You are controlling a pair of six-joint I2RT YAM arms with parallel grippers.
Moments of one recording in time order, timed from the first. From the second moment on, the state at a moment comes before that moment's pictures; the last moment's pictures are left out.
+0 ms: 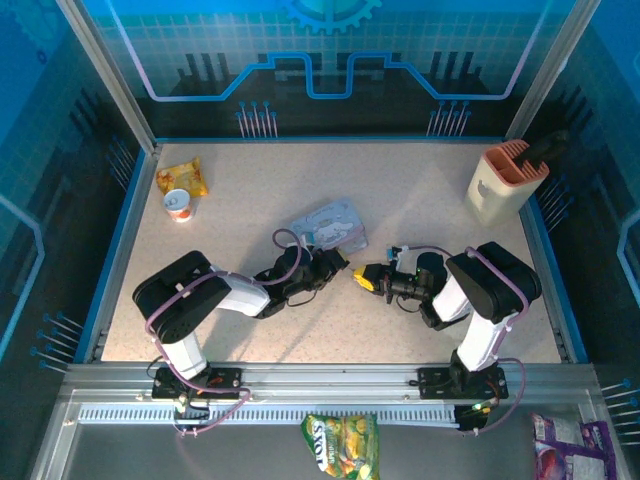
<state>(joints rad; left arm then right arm) -0.78 1.74 0.57 0.81 0.08 -1.42 0.36 1.78 0.22 1.29 -0.80 1.48</state>
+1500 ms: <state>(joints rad) -0.78 1.75 0.58 0.86 0.07 -1.42 0.32 1.76 0.26 1.26 -0.89 1.55</state>
